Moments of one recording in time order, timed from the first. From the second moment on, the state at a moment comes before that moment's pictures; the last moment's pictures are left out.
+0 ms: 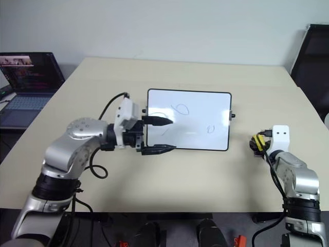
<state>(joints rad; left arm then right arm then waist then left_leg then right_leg) -0.60 0.64 -0.12 -0.18 -0.47 0.51 -1.12 -0.34 -0.51 -0.27 0.07 0.33 0.77 0.22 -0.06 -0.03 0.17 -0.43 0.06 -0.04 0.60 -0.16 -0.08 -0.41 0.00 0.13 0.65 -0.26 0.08</state>
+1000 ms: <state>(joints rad) -0.42 0.68 -0.04 -0.19 -0.43 0.56 -0.97 -0.24 -0.50 0.06 -0.50 0.23 0.82 0.26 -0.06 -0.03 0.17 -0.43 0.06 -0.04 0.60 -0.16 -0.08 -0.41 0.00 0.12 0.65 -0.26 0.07</state>
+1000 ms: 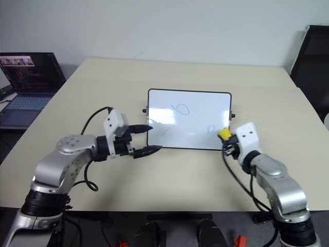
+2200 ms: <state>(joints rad) -0.43 0.68 -0.06 -0.24 -0.47 0.59 -1.04 -0.41 -0.51 0.28 -0.27 -0.11 0.73 0.41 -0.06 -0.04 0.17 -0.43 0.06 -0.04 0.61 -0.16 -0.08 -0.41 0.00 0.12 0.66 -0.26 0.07</state>
